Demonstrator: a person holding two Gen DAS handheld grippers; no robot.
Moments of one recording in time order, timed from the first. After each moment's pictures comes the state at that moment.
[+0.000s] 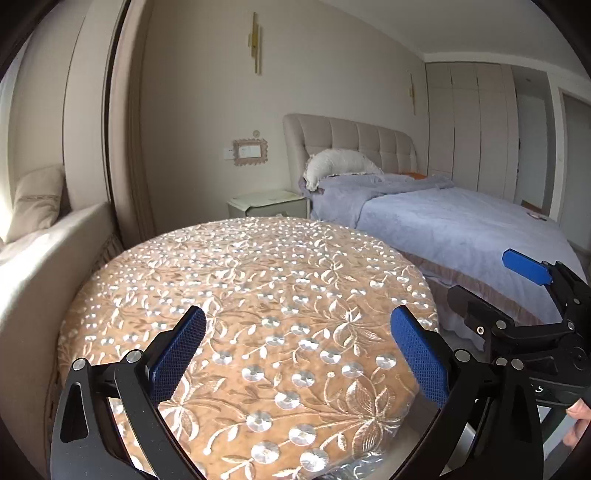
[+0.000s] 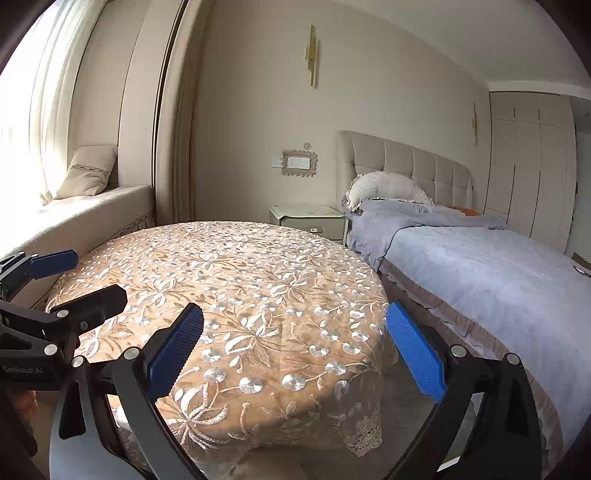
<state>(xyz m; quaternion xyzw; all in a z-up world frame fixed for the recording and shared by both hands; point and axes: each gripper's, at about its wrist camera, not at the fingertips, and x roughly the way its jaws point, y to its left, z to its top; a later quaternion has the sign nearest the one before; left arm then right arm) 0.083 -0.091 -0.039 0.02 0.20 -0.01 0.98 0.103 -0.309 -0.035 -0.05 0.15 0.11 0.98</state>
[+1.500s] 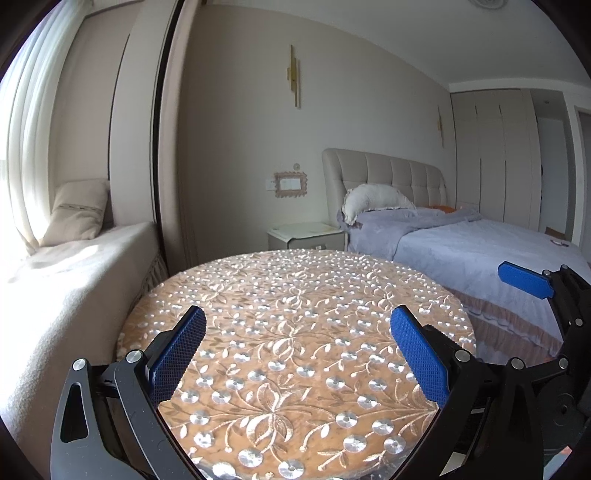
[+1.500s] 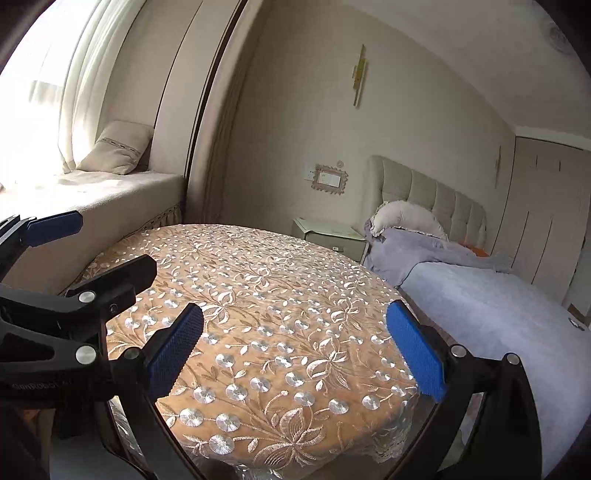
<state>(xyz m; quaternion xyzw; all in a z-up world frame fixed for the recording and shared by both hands) 0.038 -0.023 -0.017 0.01 0.14 0.05 0.99 0.065 -0.184 -0.015 -0.15 0.12 0.12 0.97</state>
